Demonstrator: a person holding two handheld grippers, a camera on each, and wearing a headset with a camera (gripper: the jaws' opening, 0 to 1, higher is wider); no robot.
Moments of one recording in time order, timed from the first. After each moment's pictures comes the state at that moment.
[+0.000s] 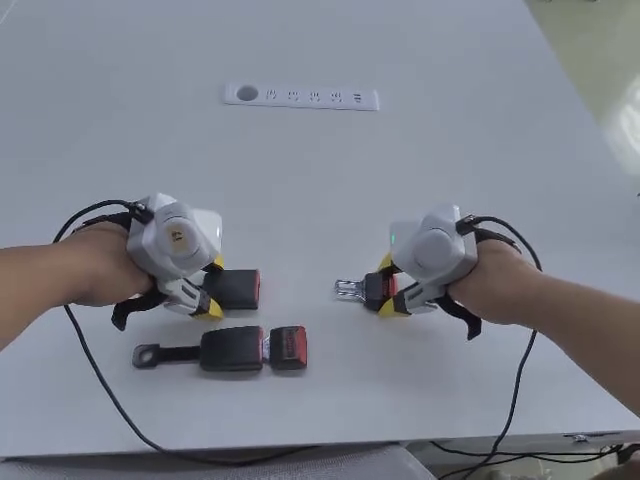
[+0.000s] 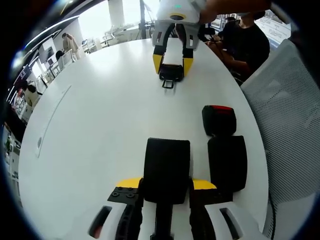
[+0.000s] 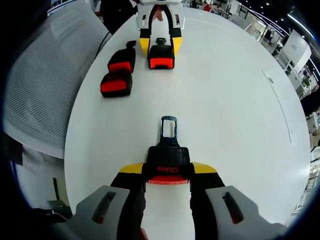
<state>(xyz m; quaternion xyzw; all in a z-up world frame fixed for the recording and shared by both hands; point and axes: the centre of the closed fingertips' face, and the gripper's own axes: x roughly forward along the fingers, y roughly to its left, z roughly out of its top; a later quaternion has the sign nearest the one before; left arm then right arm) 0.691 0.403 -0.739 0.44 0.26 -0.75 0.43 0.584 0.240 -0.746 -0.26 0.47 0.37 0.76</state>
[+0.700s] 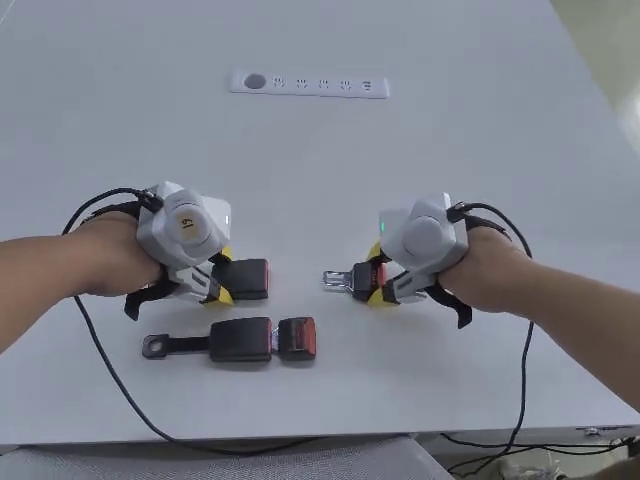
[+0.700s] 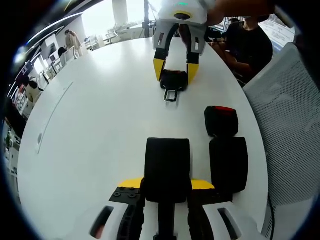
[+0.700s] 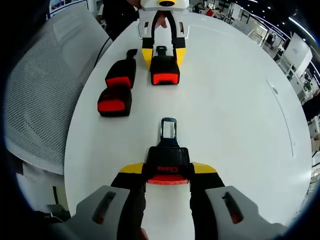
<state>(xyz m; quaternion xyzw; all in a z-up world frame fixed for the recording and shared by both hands) 0.693 0.403 -0.740 0.44 0.27 -0.74 0.43 0.607 0.276 -0.745 -0.26 0.45 0.38 0.76</state>
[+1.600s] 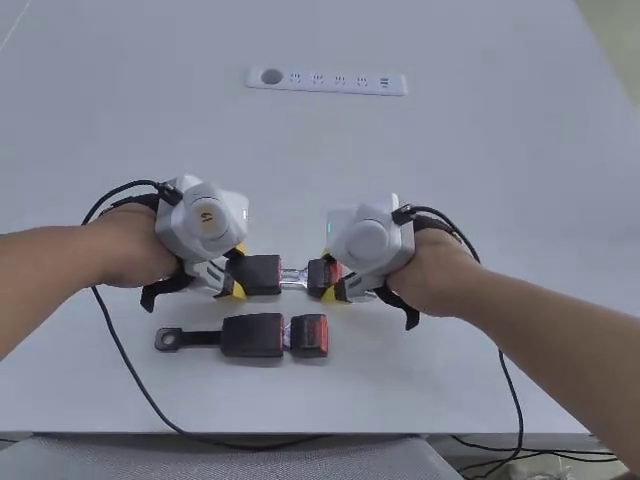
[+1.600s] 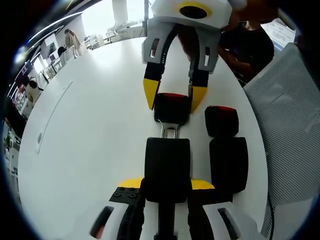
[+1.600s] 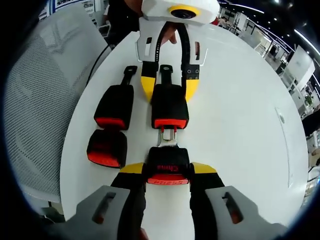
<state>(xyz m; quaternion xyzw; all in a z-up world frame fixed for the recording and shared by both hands) 0.693 0.403 -0.740 0.45 0.27 -0.74 0.43 0.649 0.339 -0.741 -0.28 0.42 0.40 0.76</state>
